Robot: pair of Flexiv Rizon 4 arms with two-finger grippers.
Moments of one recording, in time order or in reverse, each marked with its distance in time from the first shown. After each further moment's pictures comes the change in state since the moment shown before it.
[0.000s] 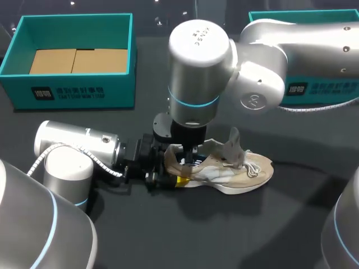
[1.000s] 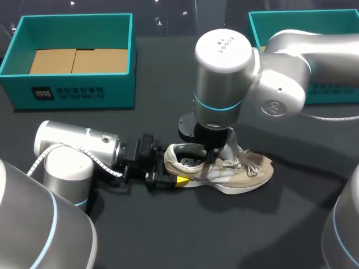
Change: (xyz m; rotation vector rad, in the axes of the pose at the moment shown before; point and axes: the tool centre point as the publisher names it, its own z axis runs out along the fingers) left arm 0.000 0.000 0.000 0.000 0.000 0.000; right arm -0.015 -0.064 0.026 0.049 -0.006 0.157
